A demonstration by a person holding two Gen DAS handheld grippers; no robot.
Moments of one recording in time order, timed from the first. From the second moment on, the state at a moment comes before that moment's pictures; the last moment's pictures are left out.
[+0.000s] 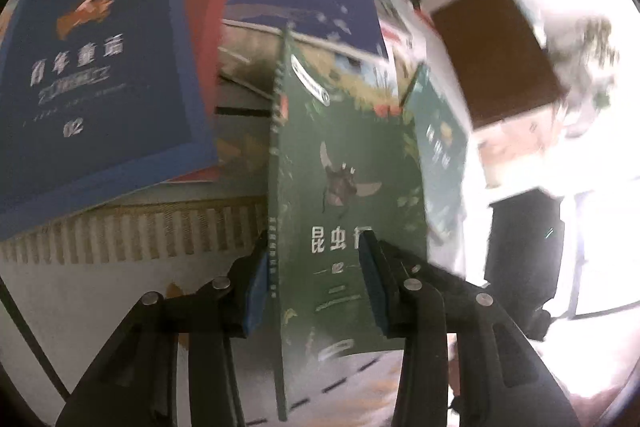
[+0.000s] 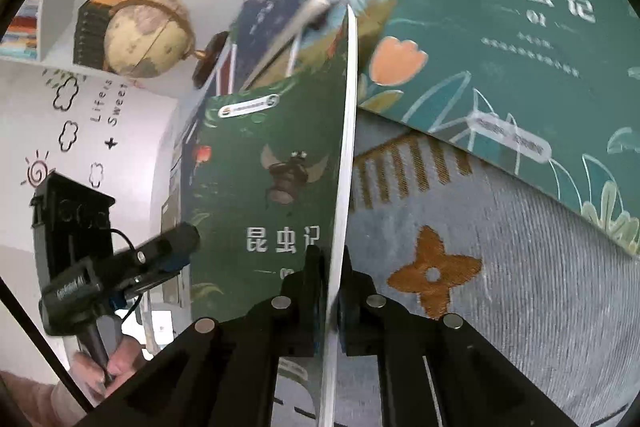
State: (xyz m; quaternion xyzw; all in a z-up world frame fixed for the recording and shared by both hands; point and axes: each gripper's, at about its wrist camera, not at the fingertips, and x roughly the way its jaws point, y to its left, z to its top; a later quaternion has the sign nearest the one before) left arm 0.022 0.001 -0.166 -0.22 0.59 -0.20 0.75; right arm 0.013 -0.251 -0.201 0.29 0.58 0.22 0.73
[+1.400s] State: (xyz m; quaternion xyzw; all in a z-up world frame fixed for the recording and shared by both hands) left arm -0.029 0.231 -0.098 -0.16 0.52 0.01 0.84; right arm 0.002 0.016 -0.099 0.15 0.53 0.34 0.77
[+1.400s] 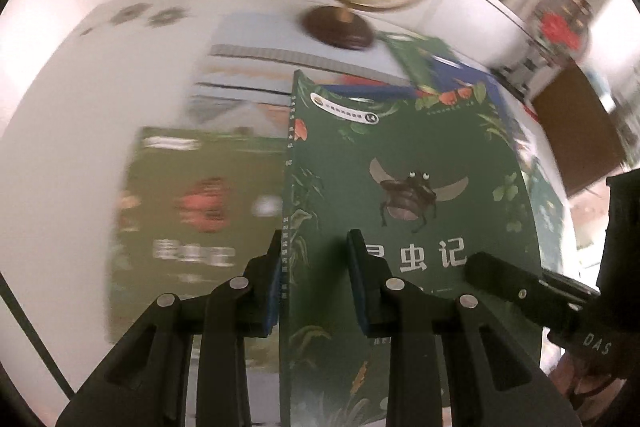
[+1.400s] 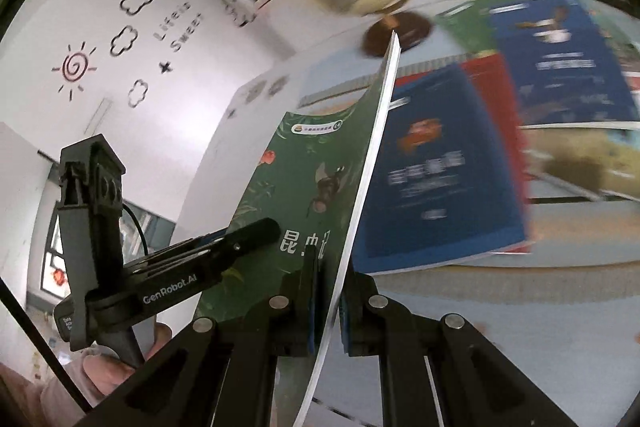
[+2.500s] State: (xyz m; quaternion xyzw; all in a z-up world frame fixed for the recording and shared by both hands) left arm -0.043 0.353 -0.174 -0.22 0.53 0.12 0.81; right arm 0.008 0.164 -0.197 0.15 0.59 0.31 0.73
